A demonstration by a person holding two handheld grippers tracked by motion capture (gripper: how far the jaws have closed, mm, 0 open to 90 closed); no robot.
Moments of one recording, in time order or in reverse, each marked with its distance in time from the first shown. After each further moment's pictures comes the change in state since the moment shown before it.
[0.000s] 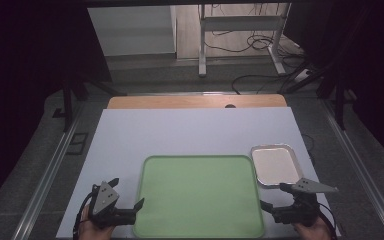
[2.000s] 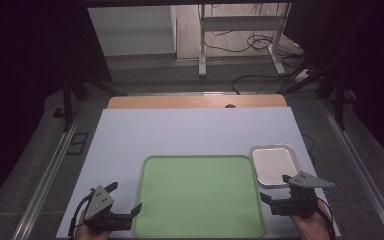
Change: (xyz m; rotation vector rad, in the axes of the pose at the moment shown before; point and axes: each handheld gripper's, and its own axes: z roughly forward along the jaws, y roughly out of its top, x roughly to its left) left arm 0.002 -0.008 -0.010 -0.023 -0.065 -0.035; right arm -0.004 0.013 0.008 -0.007 -0.114 -0.076
